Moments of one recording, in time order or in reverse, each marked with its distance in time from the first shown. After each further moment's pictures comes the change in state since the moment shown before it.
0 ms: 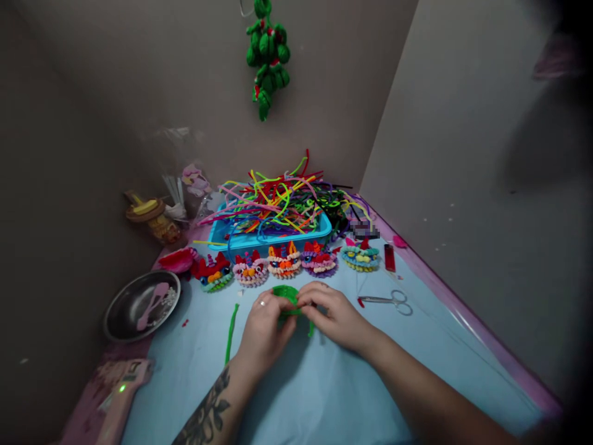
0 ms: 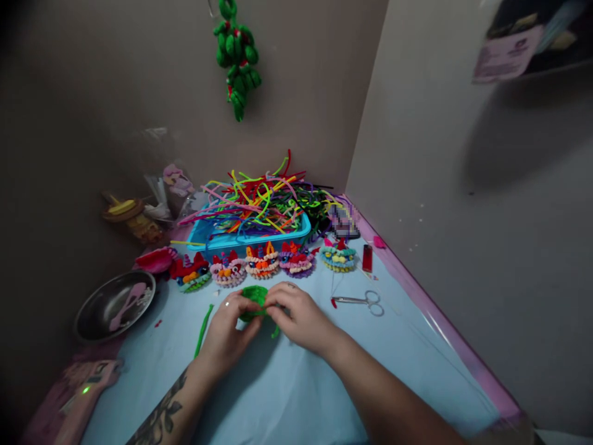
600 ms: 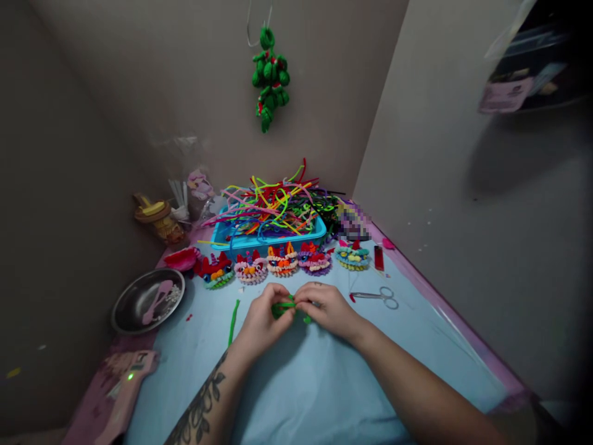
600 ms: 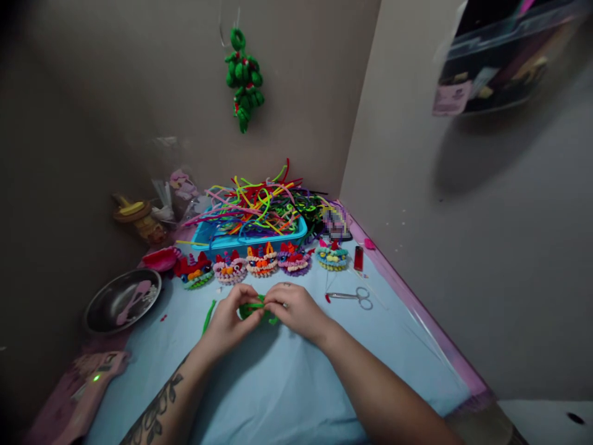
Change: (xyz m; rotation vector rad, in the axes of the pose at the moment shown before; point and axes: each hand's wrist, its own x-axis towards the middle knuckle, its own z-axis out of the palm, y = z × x) left_hand 0.004 0.012 -0.011 -0.490 -0.163 -0.304; right_hand -0.002 0.003 0.003 -0.067 -0.002 -0.093
